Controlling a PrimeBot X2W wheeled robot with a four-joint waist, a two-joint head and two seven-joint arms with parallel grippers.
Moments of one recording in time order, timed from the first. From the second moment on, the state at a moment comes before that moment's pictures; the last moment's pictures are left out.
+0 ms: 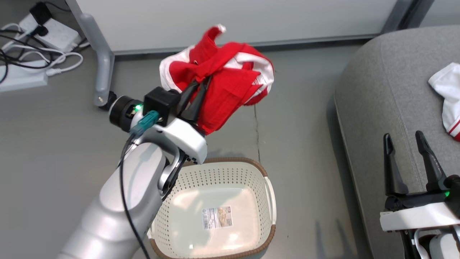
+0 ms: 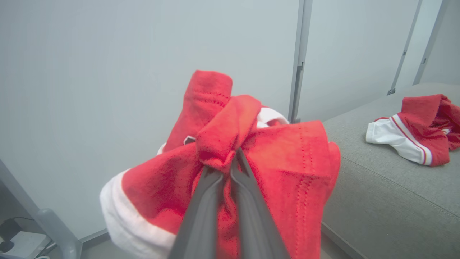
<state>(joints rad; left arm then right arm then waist) -0.75 0.09 -0.62 0.66 -0.41 -0.03 -0.26 -0.10 -0.12 0.00 0.05 0.22 0.13 -0.26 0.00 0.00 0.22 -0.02</state>
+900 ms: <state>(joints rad) -0.29 0.05 -0.46 -0.07 -0.30 -0.08 -0.26 -0.03 -0.12 0.04 0.04 0.19 0.13 -0.26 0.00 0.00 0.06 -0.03</state>
